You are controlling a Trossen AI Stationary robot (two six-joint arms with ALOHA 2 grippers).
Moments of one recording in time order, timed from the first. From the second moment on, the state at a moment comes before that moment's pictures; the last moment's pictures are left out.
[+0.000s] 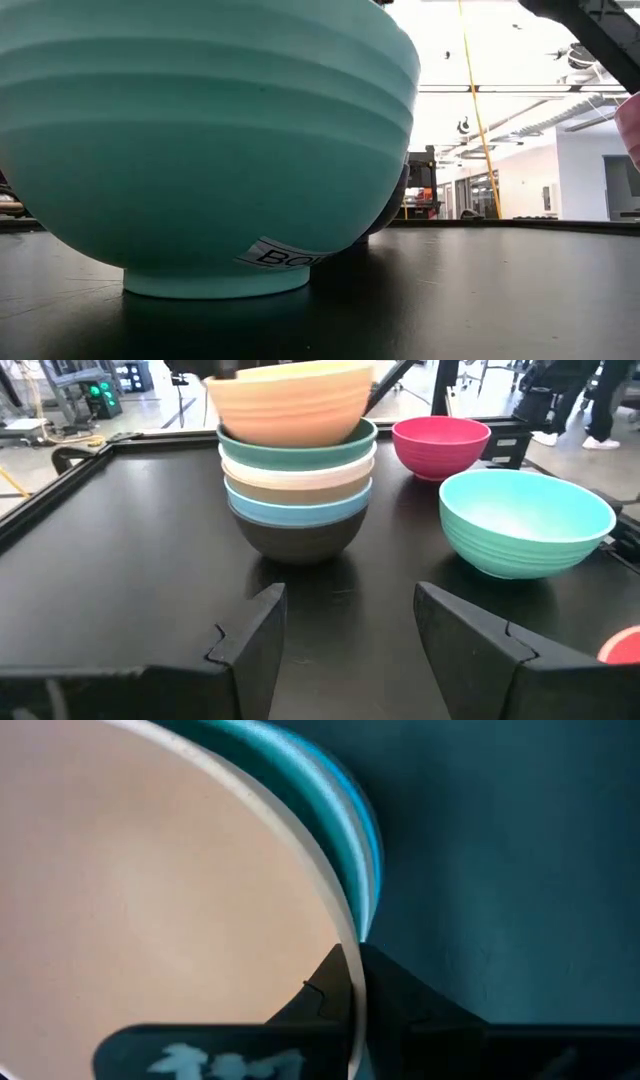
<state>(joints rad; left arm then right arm) -0.10 0.01 0.13 -0.35 0.04 0.02 -0.22 2.13 2.21 -1.54 -0.28 0.19</state>
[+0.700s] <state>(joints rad) -0.10 0.01 0.13 -0.36 0.08 0.03 -0.21 2.14 2.19 -1.48 -0.29 0.20</state>
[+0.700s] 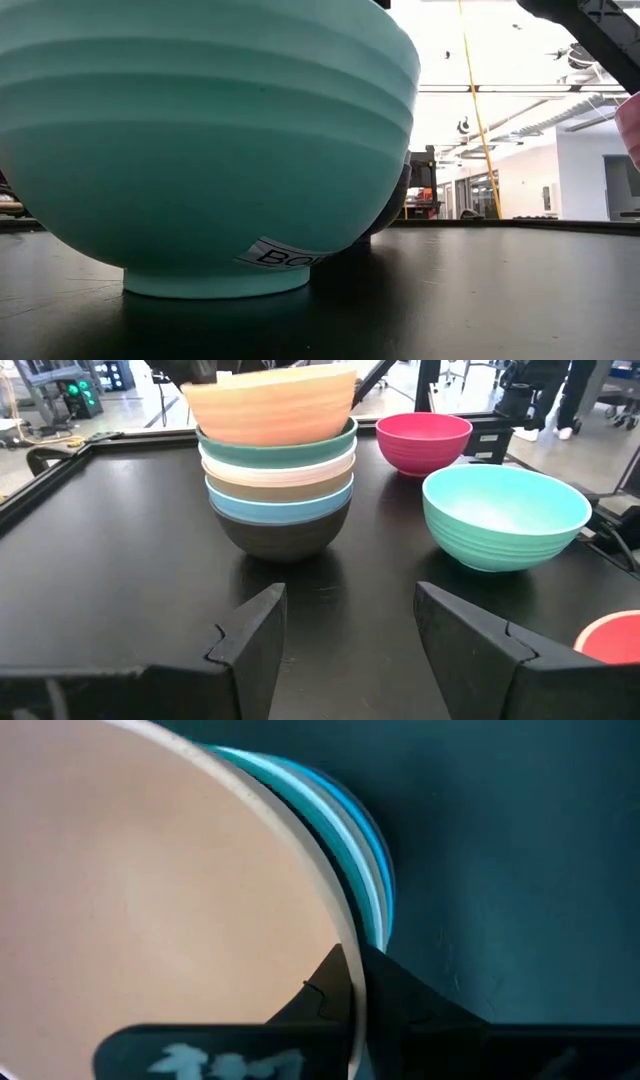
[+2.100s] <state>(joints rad) -0.10 0.01 0.13 -0.36 0.09 0.03 -0.14 2.05 2.10 -1.22 -0.23 0.30</state>
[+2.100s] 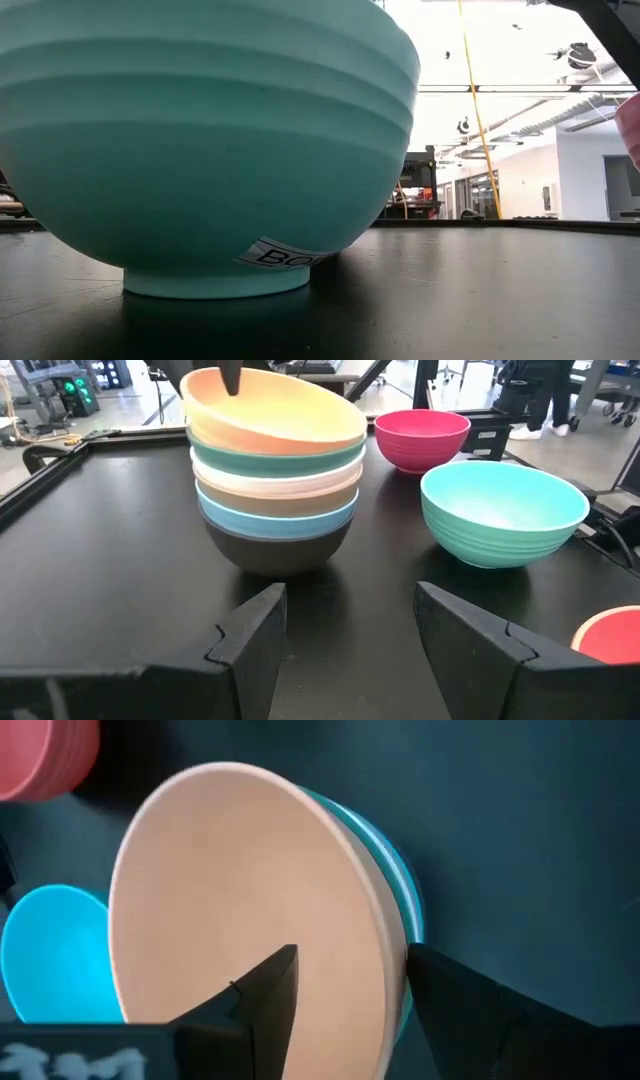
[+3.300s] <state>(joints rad) -0.10 0.01 0.13 -0.17 -0.01 0.13 -0.12 1.49 1.50 -0.71 0.19 0.08</state>
